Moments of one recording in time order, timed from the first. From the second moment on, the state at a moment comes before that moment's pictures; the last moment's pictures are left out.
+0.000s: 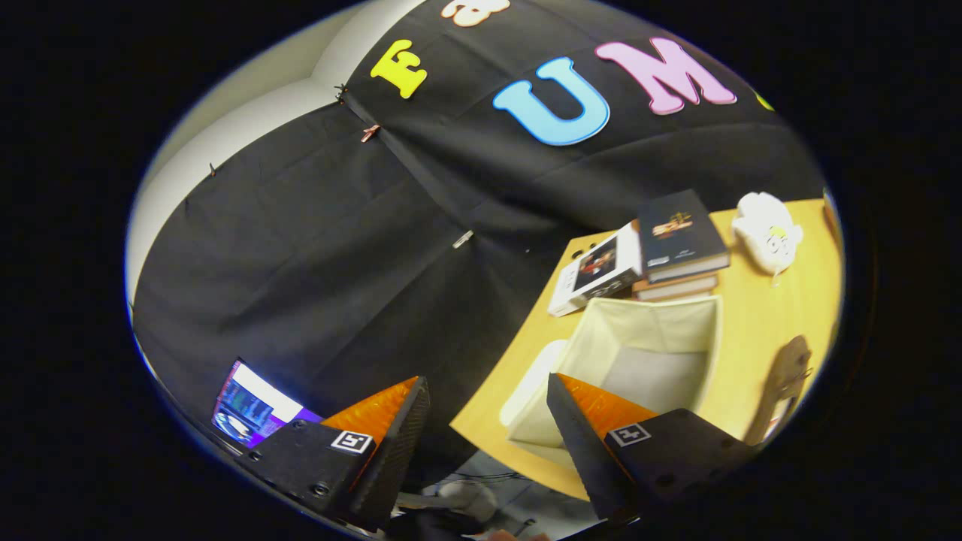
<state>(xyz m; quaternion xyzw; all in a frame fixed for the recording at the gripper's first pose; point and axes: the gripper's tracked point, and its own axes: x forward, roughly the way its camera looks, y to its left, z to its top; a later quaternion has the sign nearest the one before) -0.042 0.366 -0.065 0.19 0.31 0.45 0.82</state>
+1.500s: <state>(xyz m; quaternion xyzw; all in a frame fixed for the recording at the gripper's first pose) 0.071 0.067 -0.328 -0.02 0.42 0.26 0.87</state>
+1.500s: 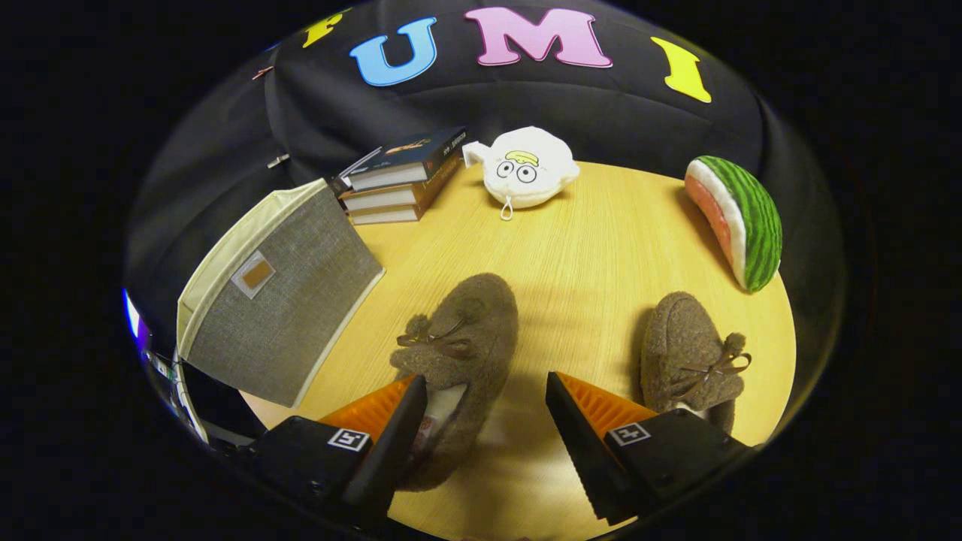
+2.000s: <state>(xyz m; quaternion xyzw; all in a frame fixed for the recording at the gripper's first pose) 0.082 0.076 -0.362 0.02 0.49 0.21 0.84</state>
